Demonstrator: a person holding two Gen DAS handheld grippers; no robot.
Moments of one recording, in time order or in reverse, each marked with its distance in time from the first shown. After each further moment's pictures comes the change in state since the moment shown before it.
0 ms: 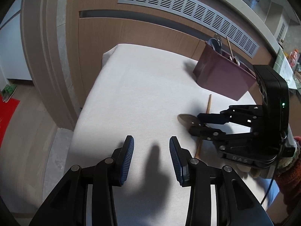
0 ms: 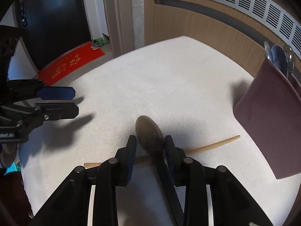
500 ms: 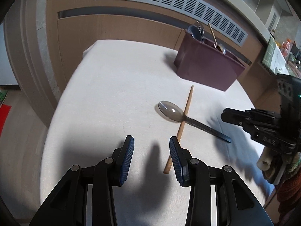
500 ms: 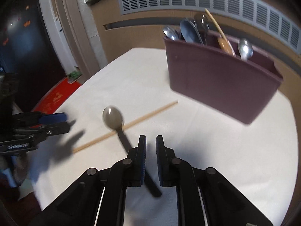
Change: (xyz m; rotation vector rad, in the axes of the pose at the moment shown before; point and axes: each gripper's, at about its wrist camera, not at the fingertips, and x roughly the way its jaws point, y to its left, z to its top) left arm 0.019 -0.036 0.002 0.062 0.053 -0.051; right arm -0.074 -0.055 -0.068 0.317 -0.125 -0.037
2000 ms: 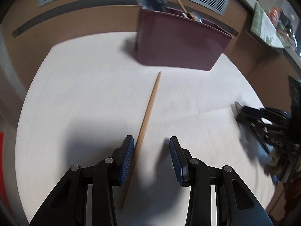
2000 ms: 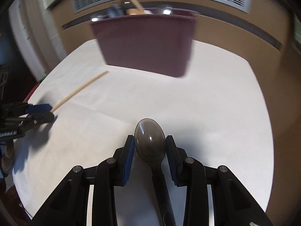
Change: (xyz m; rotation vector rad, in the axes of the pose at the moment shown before) left arm 0.067 -0.072 0.032 0.219 0.117 -0.047; right arm -0.042 -0.085 -0.067 0.189 0.032 -0.242
